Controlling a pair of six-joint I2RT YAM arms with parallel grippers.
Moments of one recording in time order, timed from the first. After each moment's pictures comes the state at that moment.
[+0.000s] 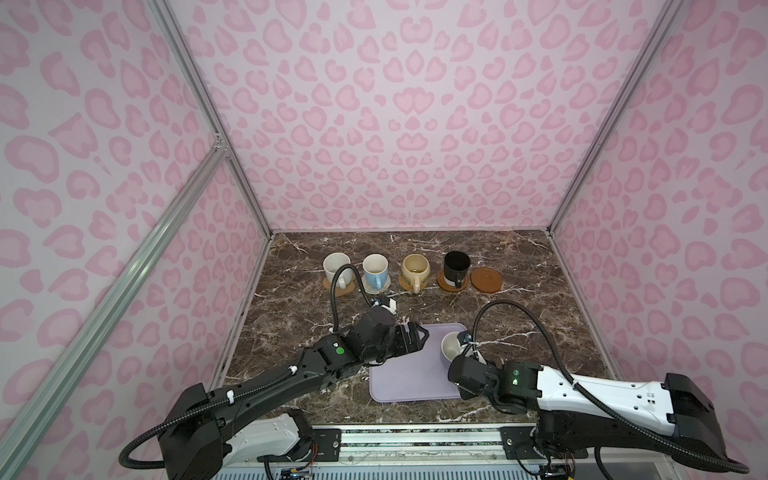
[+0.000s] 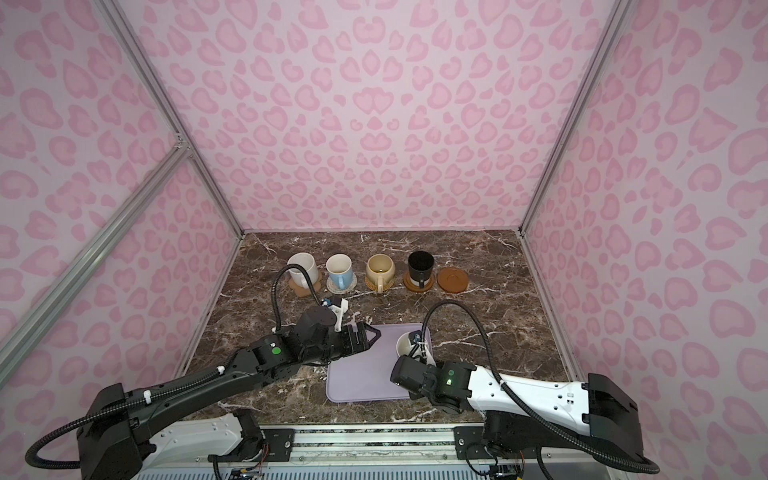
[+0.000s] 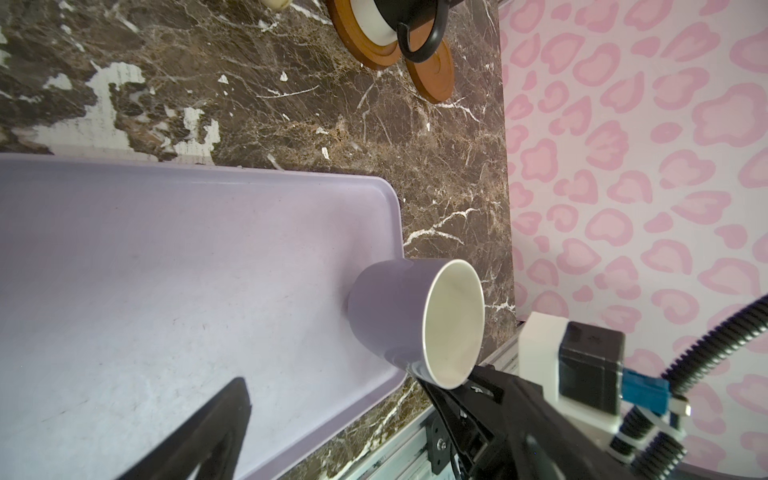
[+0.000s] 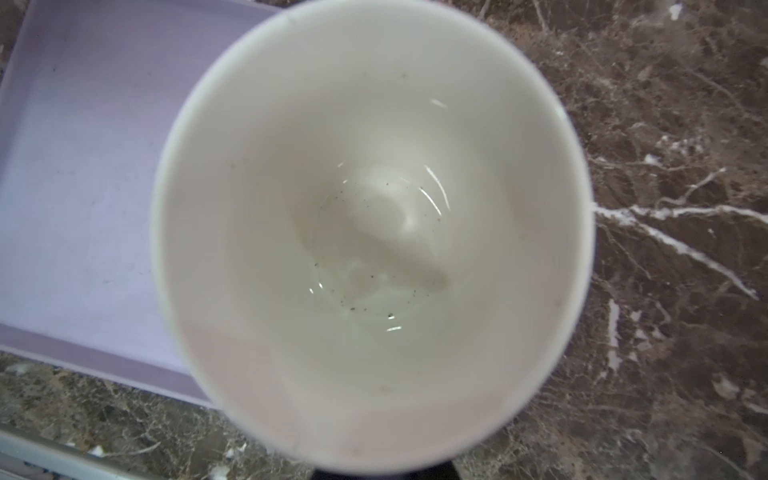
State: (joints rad) left arm -0.92 1.16 0.76 -0.25 0.07 -1.05; right arm 1.19 1.09 0.65 -0.75 0.44 0.84
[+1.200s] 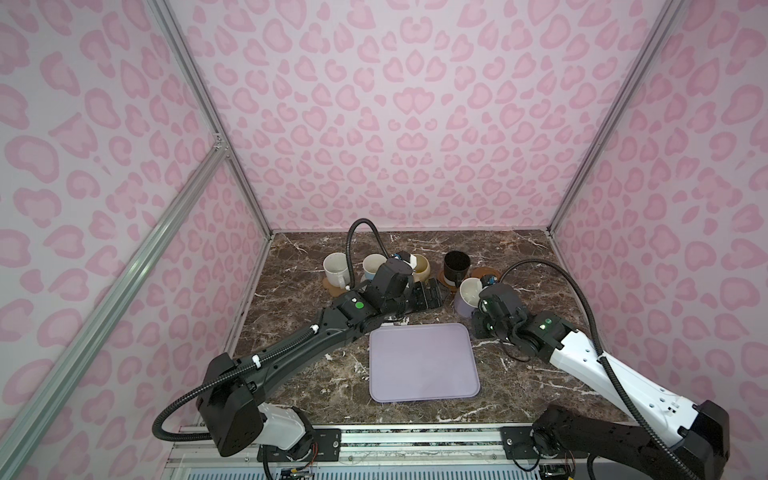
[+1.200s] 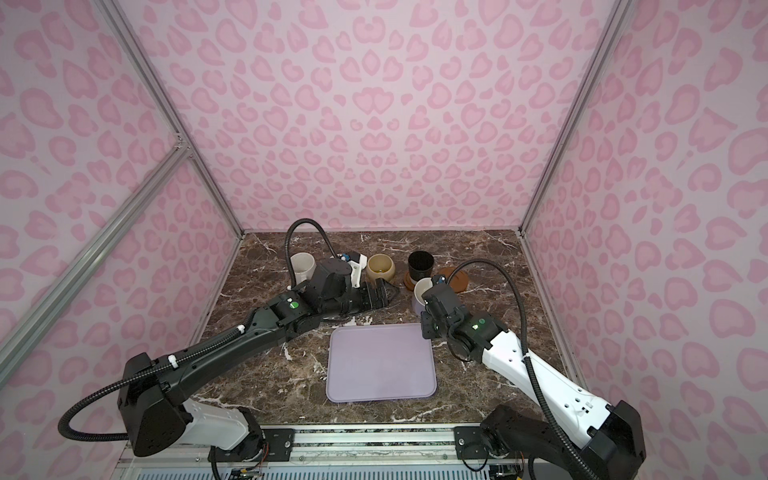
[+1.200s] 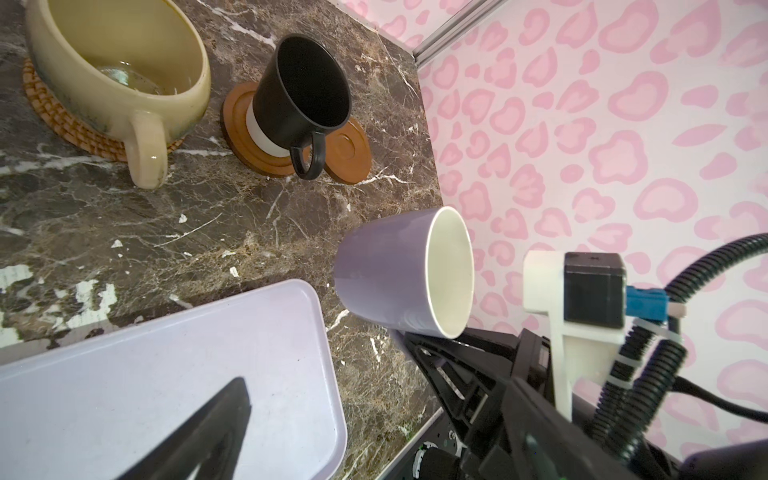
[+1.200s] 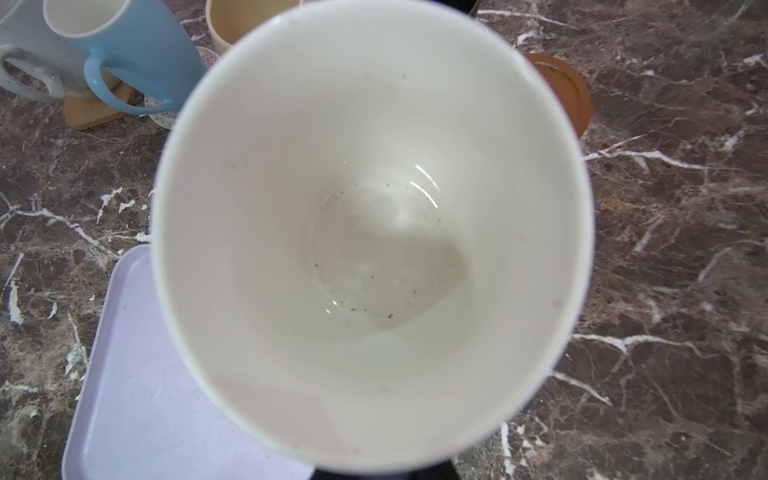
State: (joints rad) left arm -0.83 1.45 1.23 -0.34 0.14 -0.90; right arm 0.62 1.12 0.95 -0.75 0.23 0.47
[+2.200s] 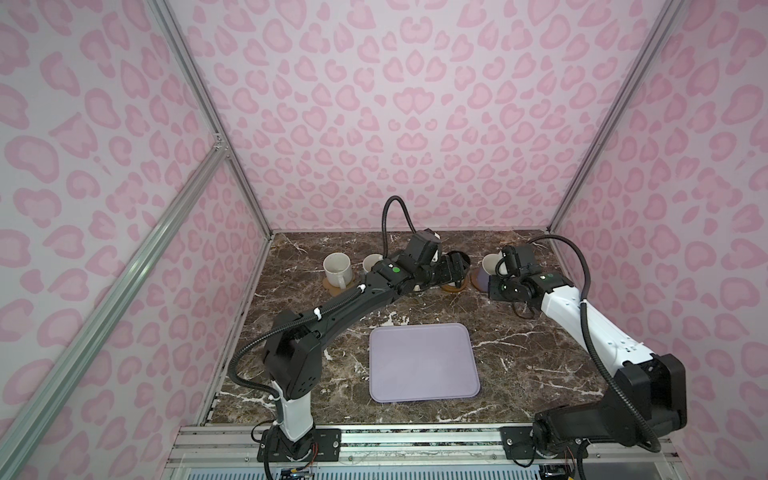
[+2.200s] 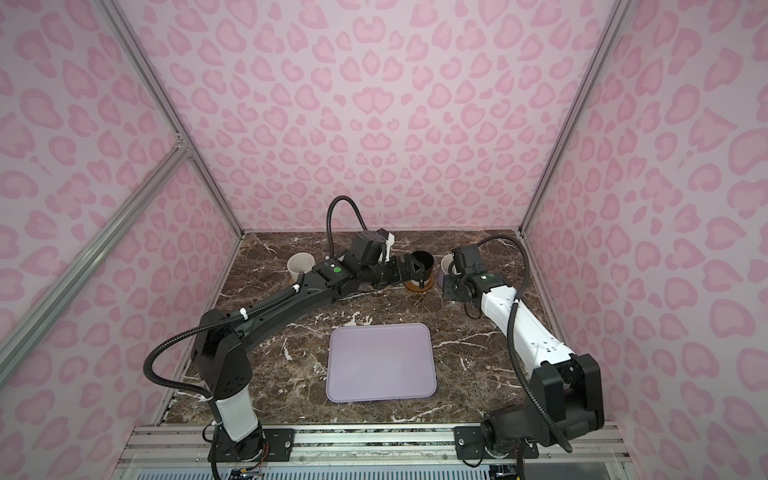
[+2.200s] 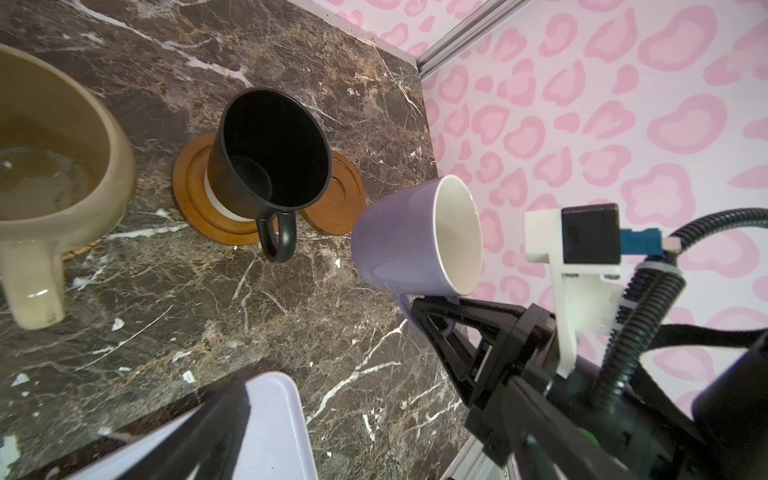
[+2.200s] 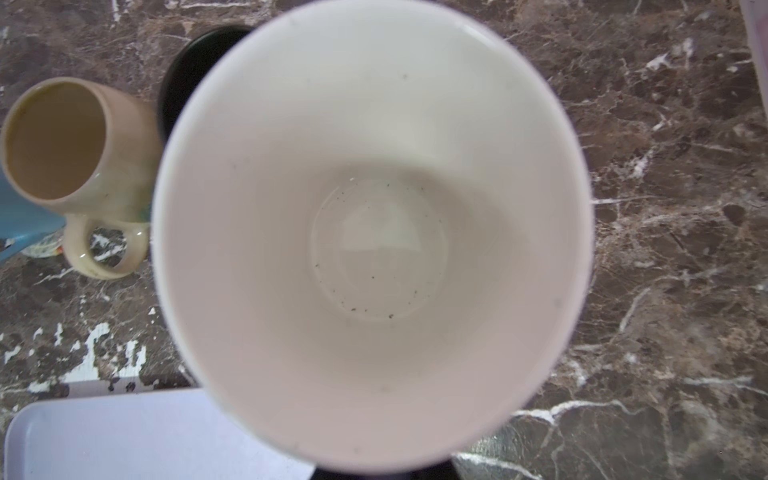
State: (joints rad) left arm -0.78 1.86 1.65 -0.38 0.20 -0.86; right arm 0.24 1.45 1.17 -0.70 0.09 0.32
